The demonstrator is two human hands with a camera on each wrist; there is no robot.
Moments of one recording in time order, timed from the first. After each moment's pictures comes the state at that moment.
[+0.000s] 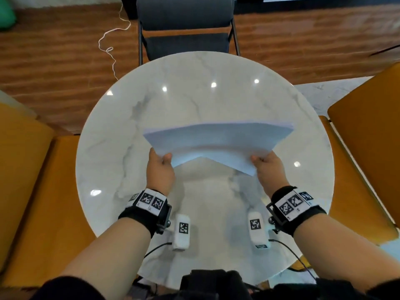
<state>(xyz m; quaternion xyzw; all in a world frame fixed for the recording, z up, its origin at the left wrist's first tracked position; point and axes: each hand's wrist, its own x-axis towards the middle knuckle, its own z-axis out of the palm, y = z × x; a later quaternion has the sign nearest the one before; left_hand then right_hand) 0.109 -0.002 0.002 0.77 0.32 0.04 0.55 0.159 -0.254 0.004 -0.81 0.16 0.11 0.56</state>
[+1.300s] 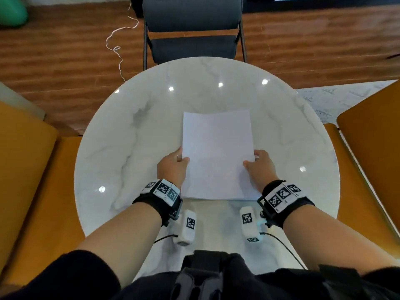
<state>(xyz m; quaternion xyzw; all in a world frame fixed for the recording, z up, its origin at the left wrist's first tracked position) 0.162 -0.020 -0.006 0.83 0.31 -0.08 0.45 0.217 -0.241 -0.015 -0.84 0.20 0.19 0.46</state>
